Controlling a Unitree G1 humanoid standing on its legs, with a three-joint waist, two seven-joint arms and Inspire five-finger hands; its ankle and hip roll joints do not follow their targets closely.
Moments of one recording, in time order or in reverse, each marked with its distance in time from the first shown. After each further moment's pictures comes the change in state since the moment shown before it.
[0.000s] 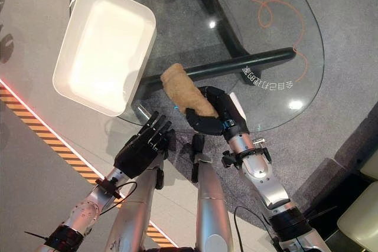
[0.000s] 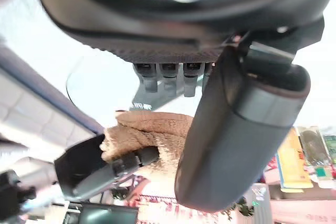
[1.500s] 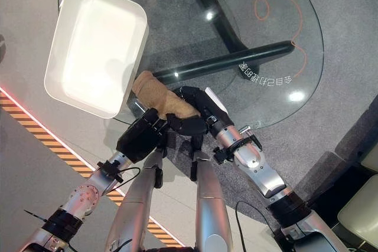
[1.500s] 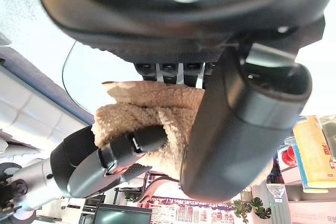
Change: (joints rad) left arm -0.118 0.055 -0.086 -0.053 -0.065 -0.037 0.128; right arm -0.157 -0.080 0.157 0.011 -0.020 0.098 0.055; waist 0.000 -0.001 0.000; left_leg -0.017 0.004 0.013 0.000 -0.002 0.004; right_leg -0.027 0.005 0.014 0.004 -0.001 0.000
